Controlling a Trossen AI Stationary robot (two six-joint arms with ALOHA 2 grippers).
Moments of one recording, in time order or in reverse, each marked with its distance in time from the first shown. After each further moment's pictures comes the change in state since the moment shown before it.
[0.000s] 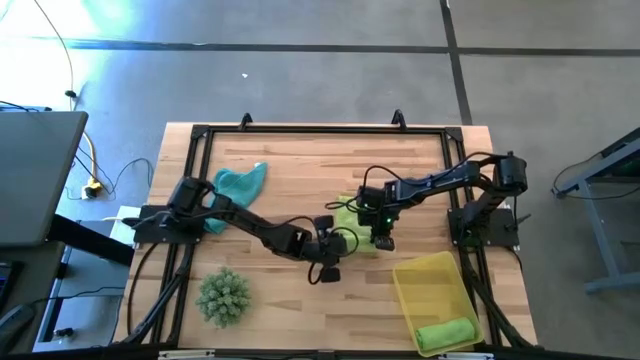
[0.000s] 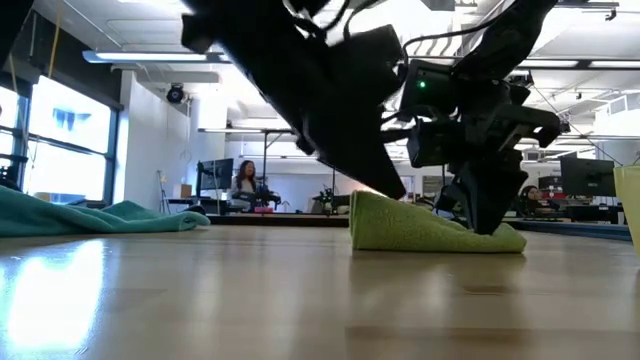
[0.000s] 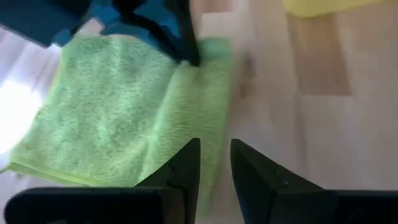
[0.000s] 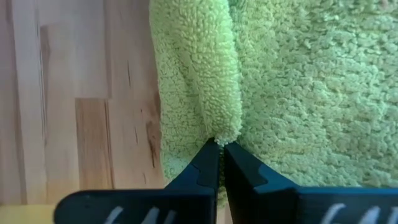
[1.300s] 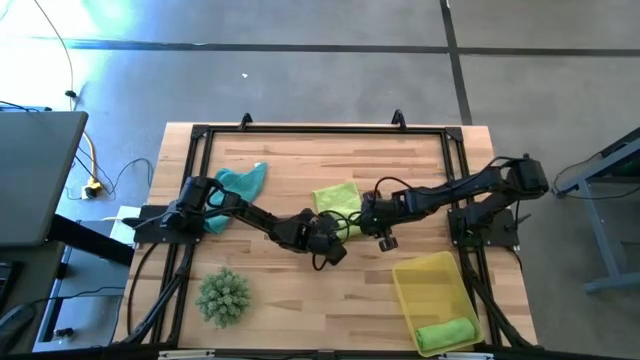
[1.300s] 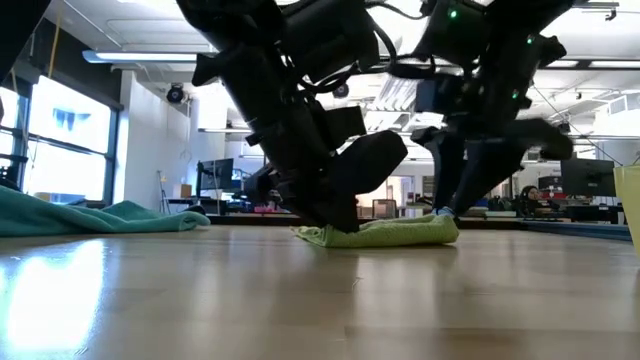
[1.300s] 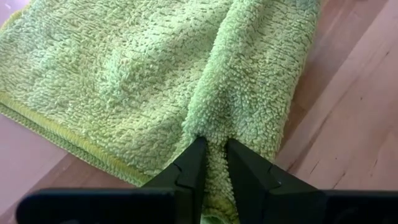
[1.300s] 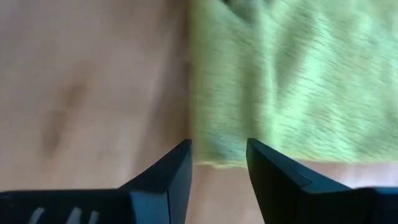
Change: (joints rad) left arm 0.073 0.095 0.004 -0.210 -0.083 -0.648; right arm 0.161 -0.151 0.000 0.025 0.547 -0.310
